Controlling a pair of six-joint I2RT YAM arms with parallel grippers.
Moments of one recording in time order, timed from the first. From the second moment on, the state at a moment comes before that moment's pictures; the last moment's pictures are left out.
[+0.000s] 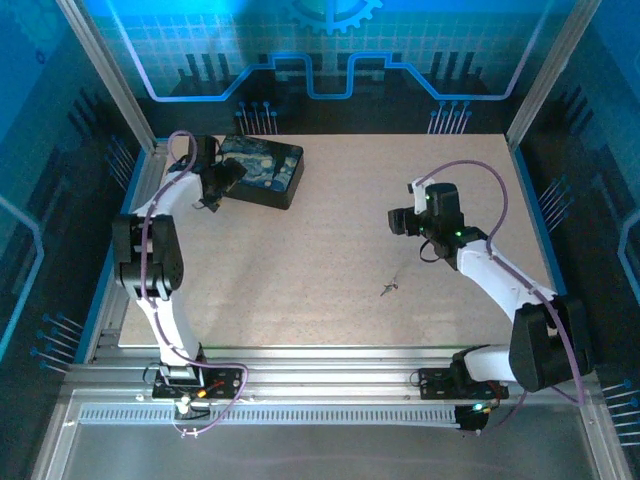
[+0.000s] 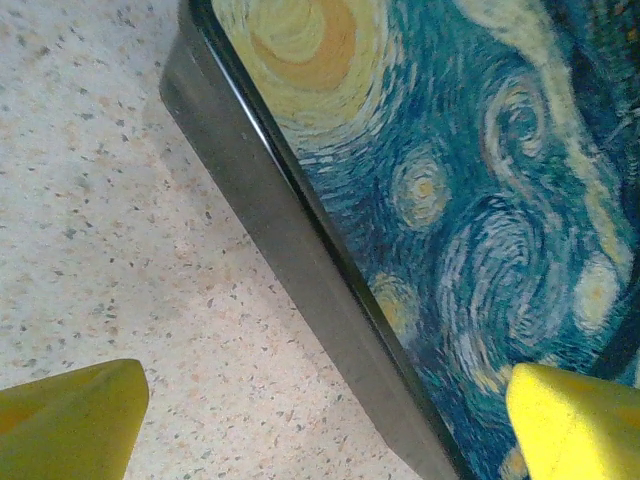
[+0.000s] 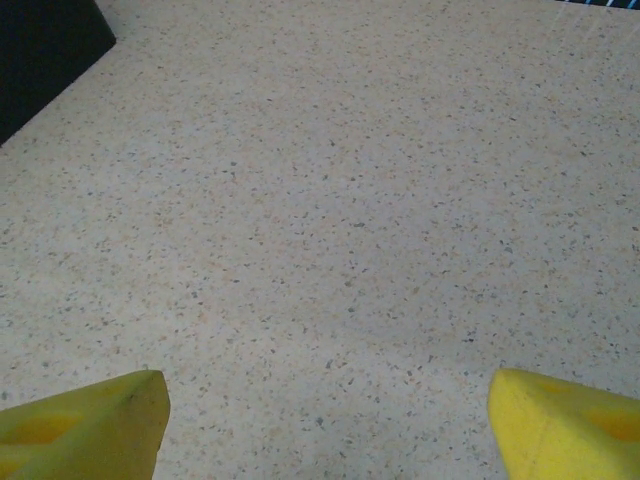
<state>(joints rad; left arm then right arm) 0.04 1.95 1.50 -0.52 0.10 -0.91 0.25 1.33 0.85 -0.17 0.02 0.04</state>
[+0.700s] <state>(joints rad) -0.06 2.13 1.72 -0.64 0.21 -0.65 0.25 1.32 0.86 -0.26 -0.08 0.02</state>
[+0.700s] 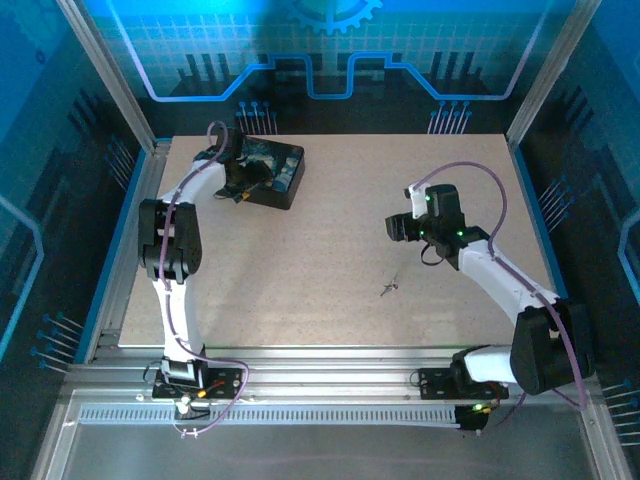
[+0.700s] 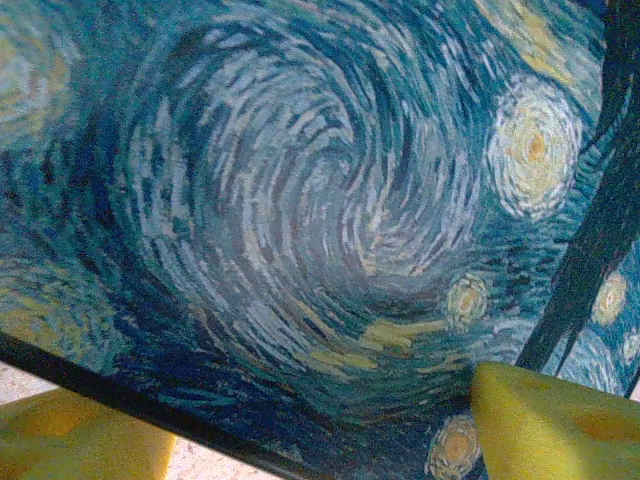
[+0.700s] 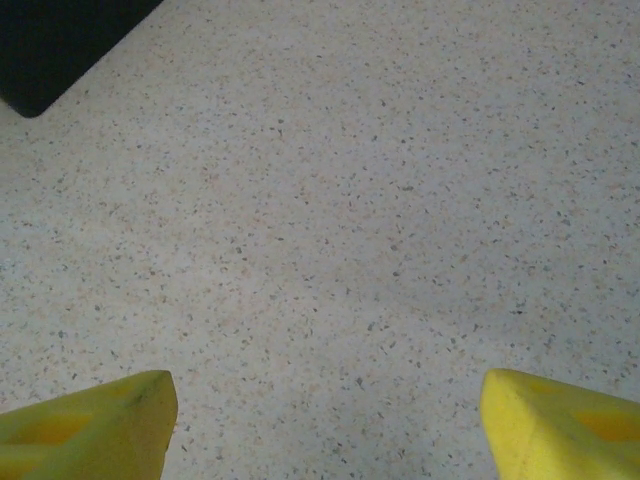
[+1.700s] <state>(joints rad) -0.18 1.78 1.27 -0.68 0.47 -0.35 0.28 1.57 1.05 -0.26 -0.19 0.16</state>
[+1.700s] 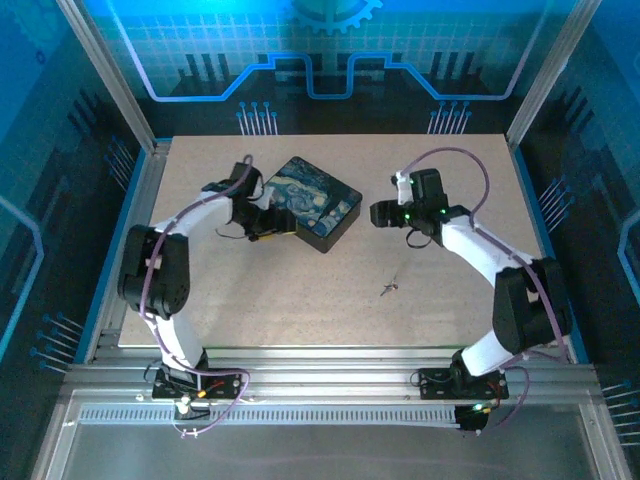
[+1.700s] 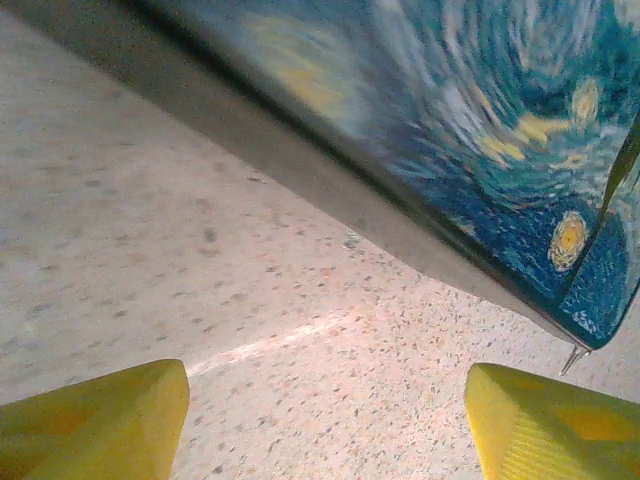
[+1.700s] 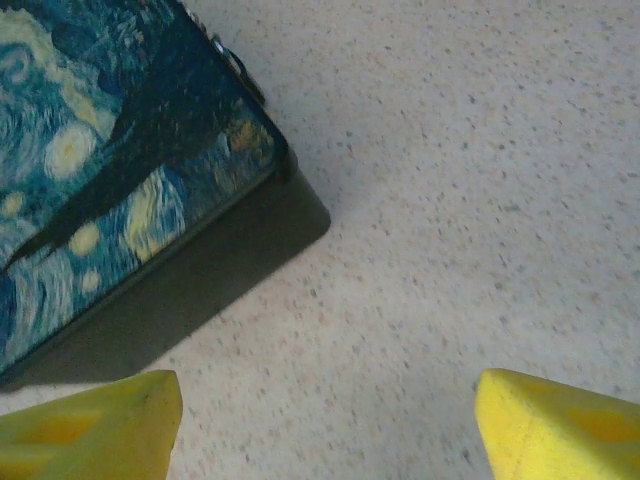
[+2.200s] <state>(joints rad) -0.14 1.82 1.25 -0.53 0.51 -0.56 0.32 1.97 1.39 -0.18 -0.25 0.27</state>
